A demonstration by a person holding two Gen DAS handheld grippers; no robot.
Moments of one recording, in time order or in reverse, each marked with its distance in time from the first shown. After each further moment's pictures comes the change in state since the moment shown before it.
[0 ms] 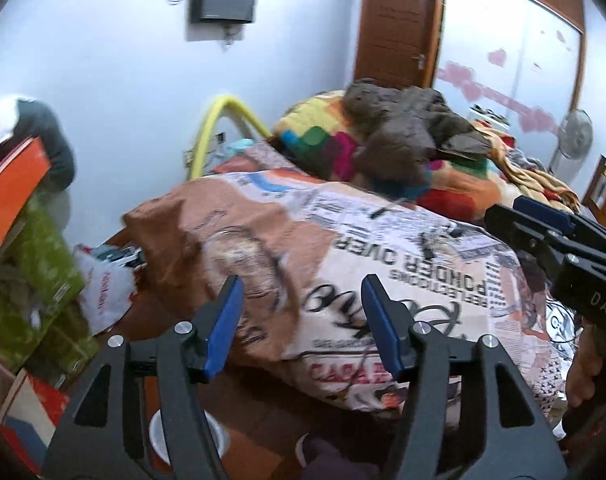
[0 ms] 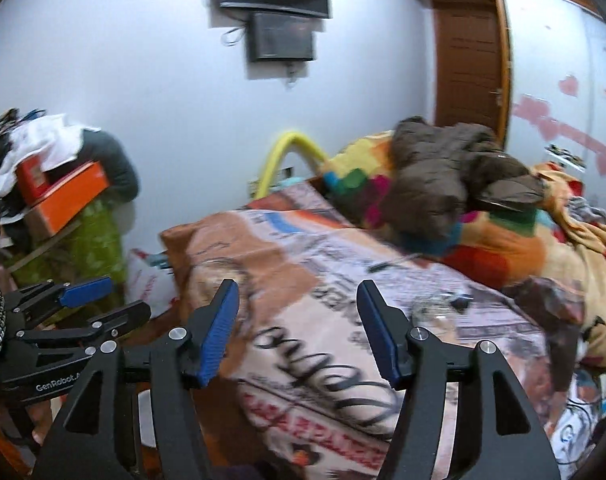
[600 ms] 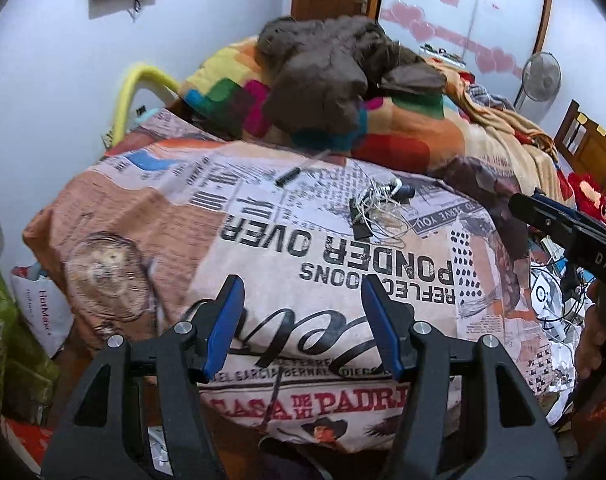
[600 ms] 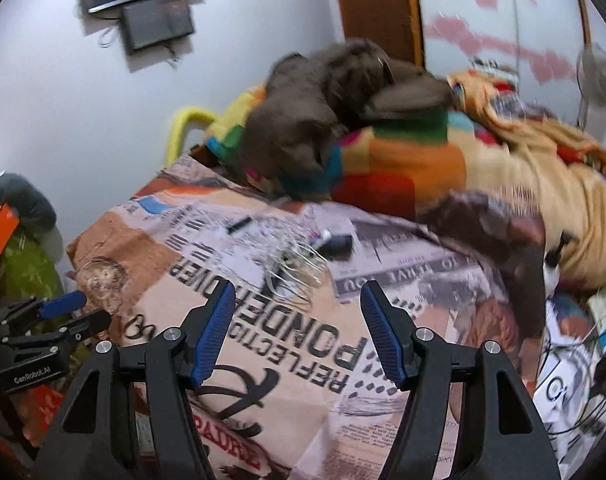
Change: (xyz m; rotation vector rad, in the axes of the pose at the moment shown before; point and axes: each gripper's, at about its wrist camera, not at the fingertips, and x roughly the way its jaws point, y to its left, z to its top) left arm 0.140 -0.115 0.016 0.121 0.185 -0.153; right arm 0.048 -0.175 -0.040 0.266 0.150 -0.156
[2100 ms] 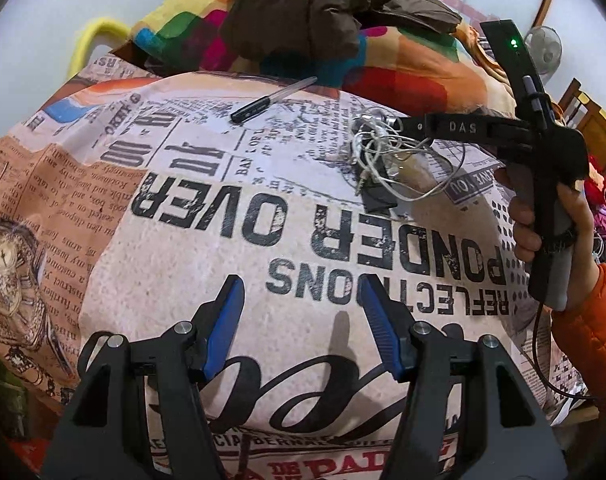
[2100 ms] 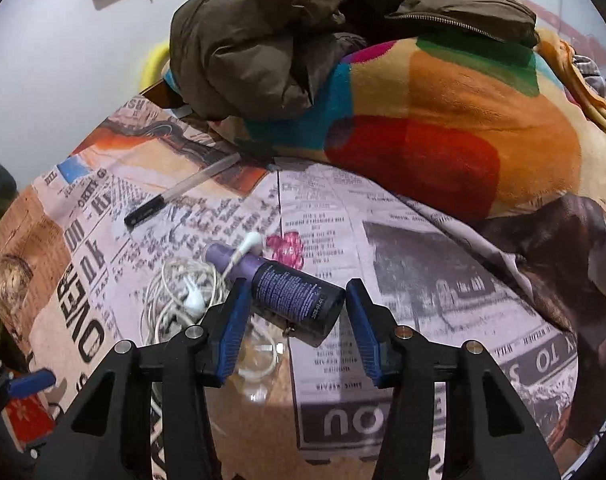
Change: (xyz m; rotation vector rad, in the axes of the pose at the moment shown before) left arm 0.139 -0.006 -0.005 0.018 0.141 -0.093; right arm 0.197 -0.040 0.038 -0.069 0.216 0.007
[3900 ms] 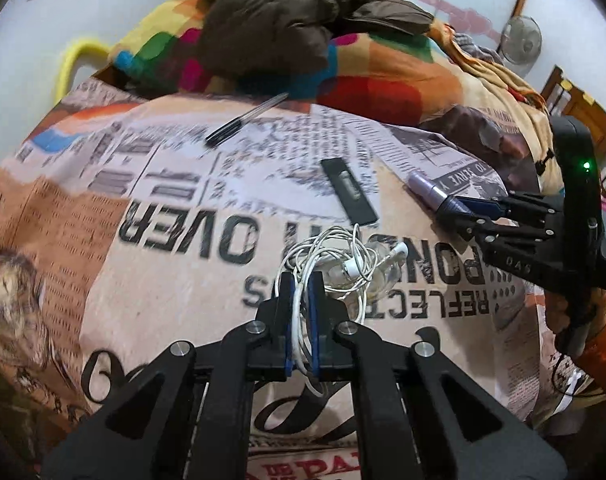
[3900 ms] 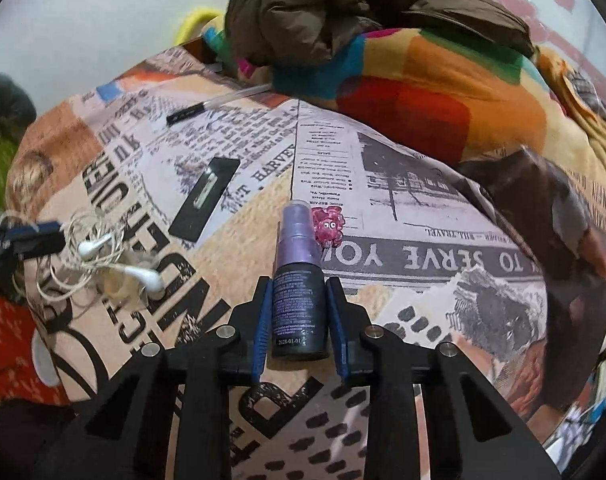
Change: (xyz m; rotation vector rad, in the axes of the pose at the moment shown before) left arm -0.012 -0.012 0.005 0.039 -0.024 -0.033; right arm -0.041 0.005 -0.072 -0.150 0.036 -0.012
